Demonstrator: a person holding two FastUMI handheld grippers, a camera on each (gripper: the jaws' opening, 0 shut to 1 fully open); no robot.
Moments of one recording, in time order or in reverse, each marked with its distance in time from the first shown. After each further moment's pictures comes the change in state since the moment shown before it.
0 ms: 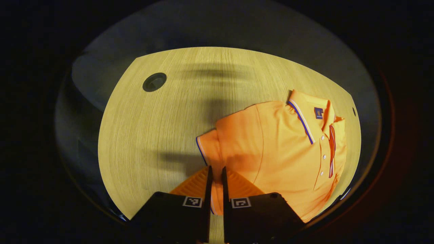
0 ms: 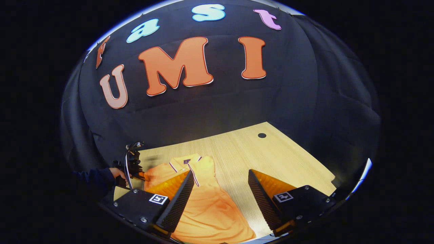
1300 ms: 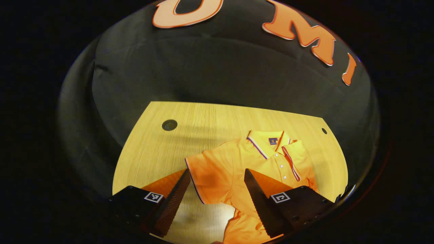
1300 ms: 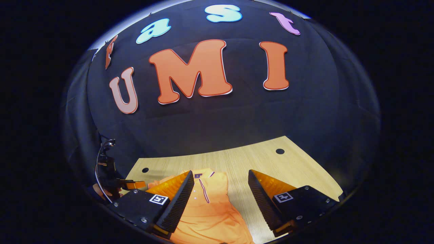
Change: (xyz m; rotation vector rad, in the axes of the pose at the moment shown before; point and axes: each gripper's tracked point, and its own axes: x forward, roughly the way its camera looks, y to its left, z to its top) left arm -0.105 -0.012 0.004 -0.030 -0.394 -0.071; right arm 0.054 0.026 0.043 -0.017 -0.048 0.106
